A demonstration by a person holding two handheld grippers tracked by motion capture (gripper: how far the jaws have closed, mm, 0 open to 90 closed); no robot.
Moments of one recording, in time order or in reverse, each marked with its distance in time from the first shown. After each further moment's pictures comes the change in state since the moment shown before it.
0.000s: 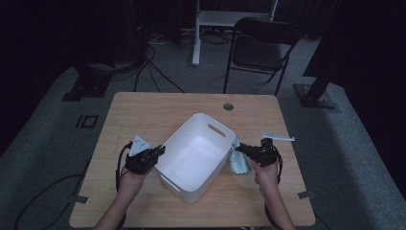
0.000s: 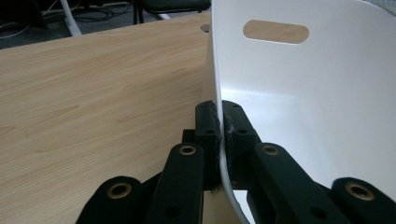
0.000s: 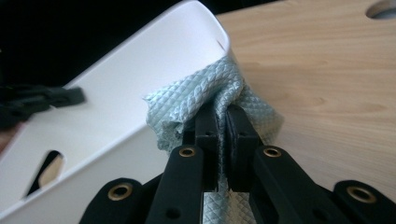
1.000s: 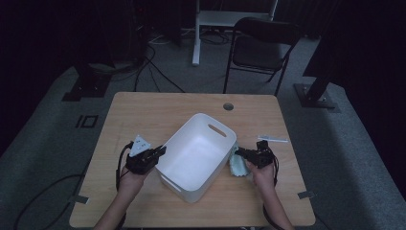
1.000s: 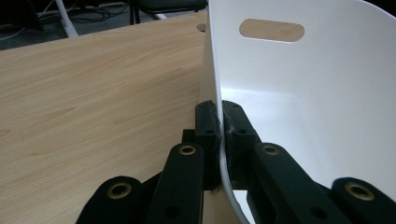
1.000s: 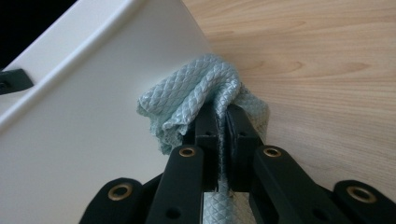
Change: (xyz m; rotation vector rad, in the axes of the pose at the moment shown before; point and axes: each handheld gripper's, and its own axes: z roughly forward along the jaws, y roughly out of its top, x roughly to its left) left arm -0.001 0.000 0.001 -0.001 -0.011 0.007; right arm -0.025 -0.018 0.021 0.076 -0.065 0.047
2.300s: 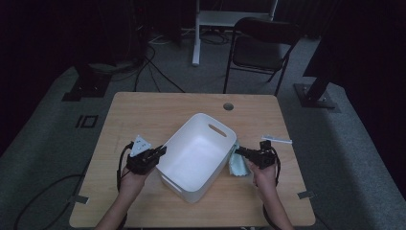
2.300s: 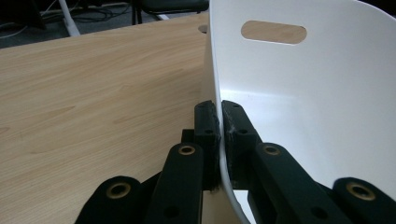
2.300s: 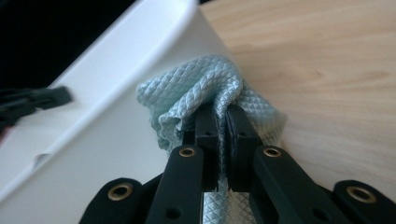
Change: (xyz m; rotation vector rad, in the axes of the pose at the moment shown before) left arm -0.002 0.000 0.001 -0.005 0.010 -0.015; right arm 0.011 0.004 -0.015 -0.054 0.073 0.036
